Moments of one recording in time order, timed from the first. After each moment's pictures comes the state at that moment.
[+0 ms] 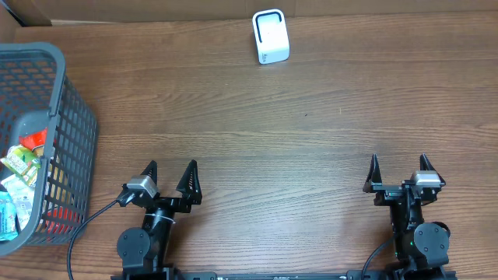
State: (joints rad) left arm 0.09 0.02 0.01 -0.01 0.23 -0.42; right arm 0.18 0.01 0.02 -0.01 0.19 0.01
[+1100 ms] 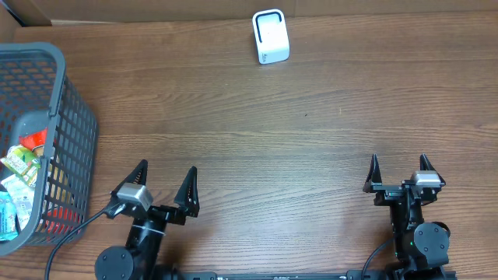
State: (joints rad) left arm 0.09 0.02 0.34 -0.27 0.30 -0.28; right arm 0.18 0.01 0.02 -0.01 0.19 0.01
